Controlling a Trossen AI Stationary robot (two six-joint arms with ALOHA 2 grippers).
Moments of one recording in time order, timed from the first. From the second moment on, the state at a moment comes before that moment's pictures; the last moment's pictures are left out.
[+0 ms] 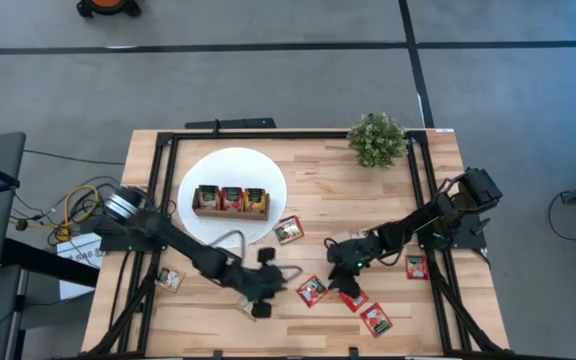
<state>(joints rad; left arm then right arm) -0.49 1.85 0.96 0.20 -0.34 -0.28 0.35 1.70 0.56 0.35 -0.24 0.66</state>
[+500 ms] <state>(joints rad) -0.41 2.05 1.10 0.24 -0.17 -0.26 0.37 1.73 0.60 0.40 -0.25 0.89</state>
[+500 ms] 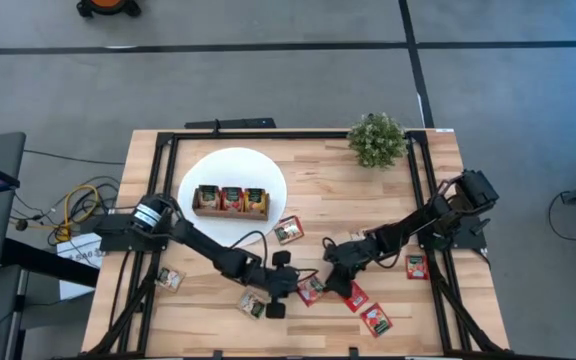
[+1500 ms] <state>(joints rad) -0.42 1.95 1.10 0.05 -0.35 -0.28 0.37 1.66 0.73 0.12 -0.15 0.65</state>
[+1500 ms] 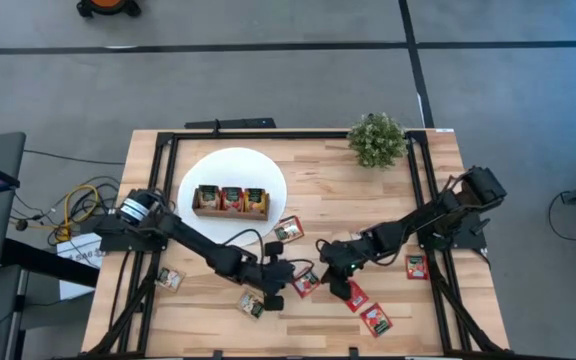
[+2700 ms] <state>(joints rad) -0.43 2.00 1.09 0.10 -0.26 -0.31 0.34 1.83 0.73 0.28 -0.09 0.72</state>
